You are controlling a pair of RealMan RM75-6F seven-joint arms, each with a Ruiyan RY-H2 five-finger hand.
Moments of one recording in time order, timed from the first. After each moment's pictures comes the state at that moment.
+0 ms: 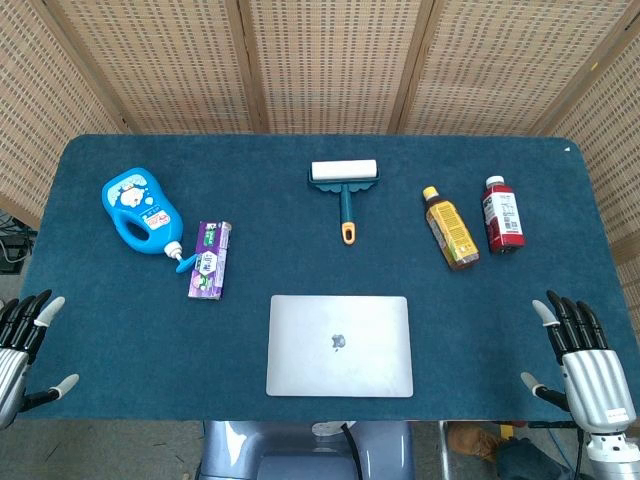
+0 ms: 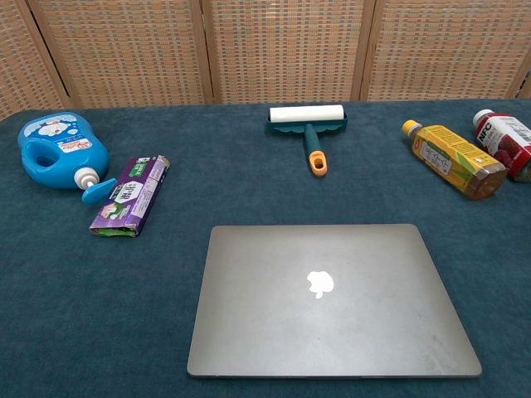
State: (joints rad) left arm 0.00 -1.00 0.05 -1.79 1.71 1.60 0.08; right arm 0.00 -1.08 0.02 -1.76 -1.70 1.63 -0.10
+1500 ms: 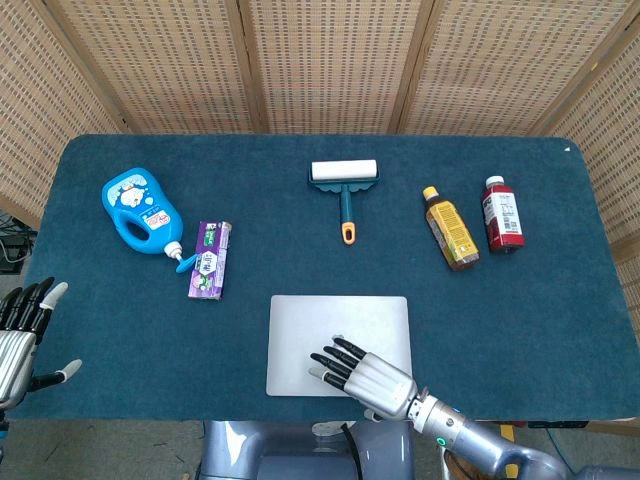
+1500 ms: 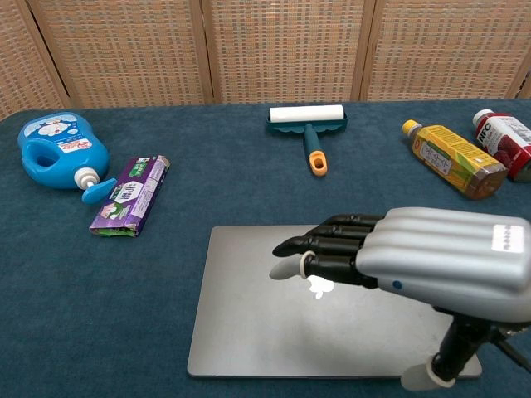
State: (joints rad) left arm -0.04 -1.01 0.00 -1.81 1.58 1.51 0.13; right arm 0.55 -1.34 0.02 -1.83 -1.81 0.84 -0.29
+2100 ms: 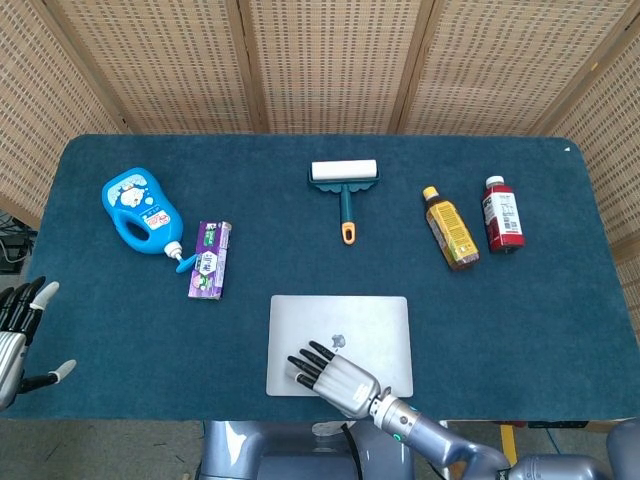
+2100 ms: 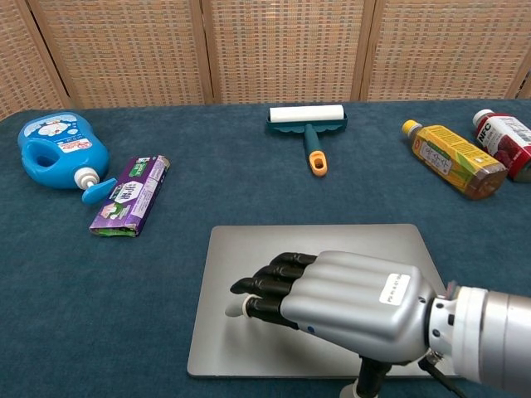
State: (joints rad) left arm -0.04 -0.99 0.00 -1.81 1.59 1.53 0.07; right arm 0.60 -1.60 0.04 -1.71 -1.56 0.75 -0.60
